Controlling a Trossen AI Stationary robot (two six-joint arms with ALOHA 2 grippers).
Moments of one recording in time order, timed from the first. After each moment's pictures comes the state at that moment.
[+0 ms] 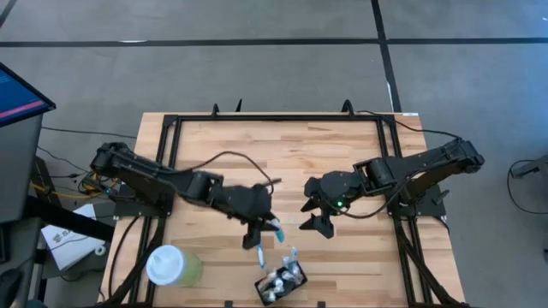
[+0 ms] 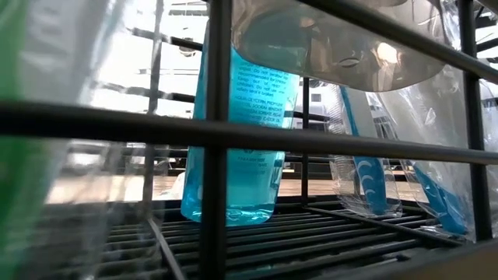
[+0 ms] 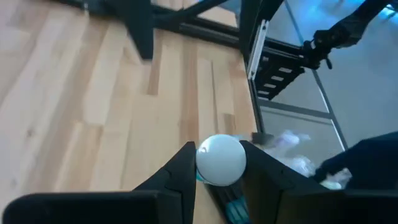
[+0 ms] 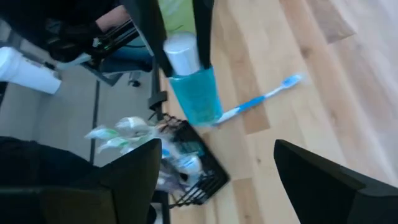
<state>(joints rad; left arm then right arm) -0.30 1.55 1.38 -0.41 -0.05 -0.41 0.29 1.43 1.37 -0.65 -0.08 0.66</state>
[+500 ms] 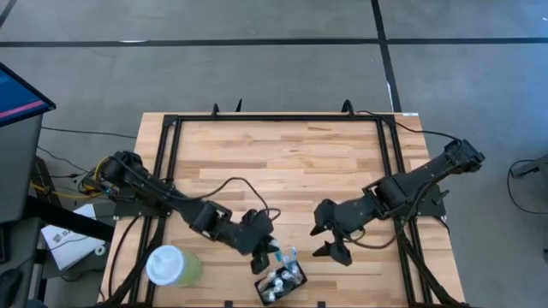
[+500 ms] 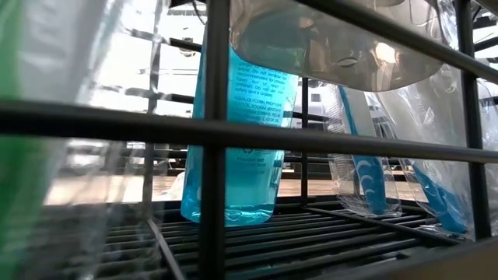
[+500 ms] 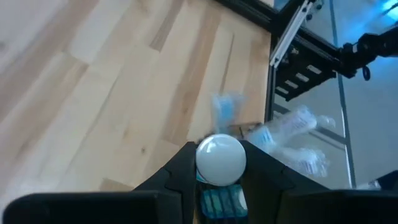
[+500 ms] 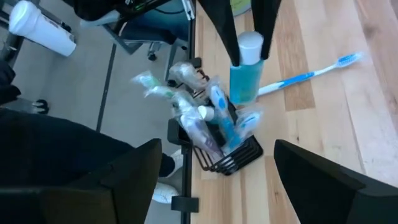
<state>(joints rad) -0.48 1.68 1.38 -0.40 -0.29 -0.77 0.48 1.43 1.37 -0.65 -0.03 0.66</state>
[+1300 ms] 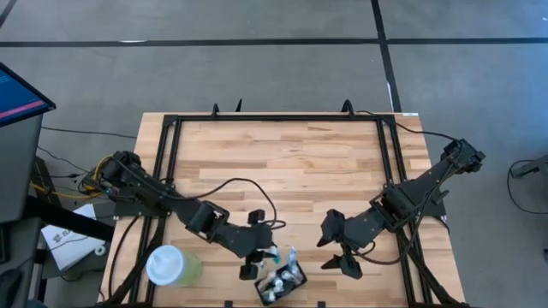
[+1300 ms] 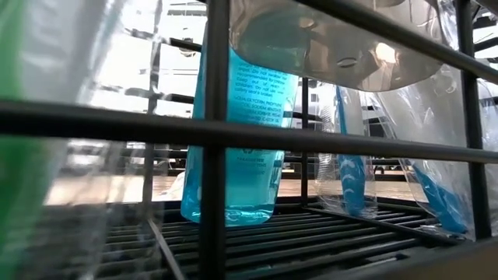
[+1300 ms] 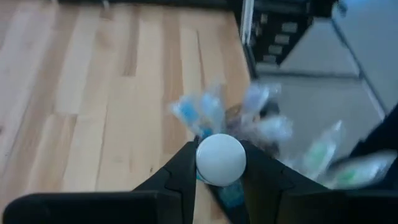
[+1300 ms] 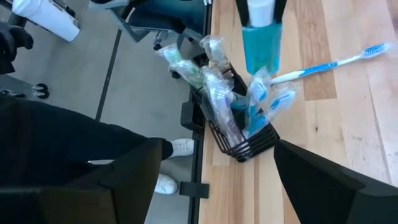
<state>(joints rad) -0.51 1.68 1.44 -0.43 -0.25 -0.39 0.61 1.43 1.37 -0.66 0.03 0.67</state>
